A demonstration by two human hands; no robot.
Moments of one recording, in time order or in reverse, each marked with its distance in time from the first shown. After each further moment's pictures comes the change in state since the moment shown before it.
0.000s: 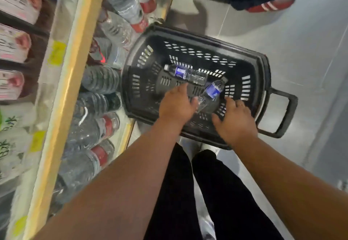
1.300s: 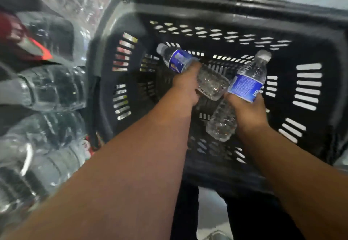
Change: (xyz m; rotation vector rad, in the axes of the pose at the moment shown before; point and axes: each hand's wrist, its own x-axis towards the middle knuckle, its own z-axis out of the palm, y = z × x) left_hand 0.197 -0.052 0.102 -1.427 -0.069 -0.736; right_hand 0.161 0.001 0.163 1.316 0.108 0.510
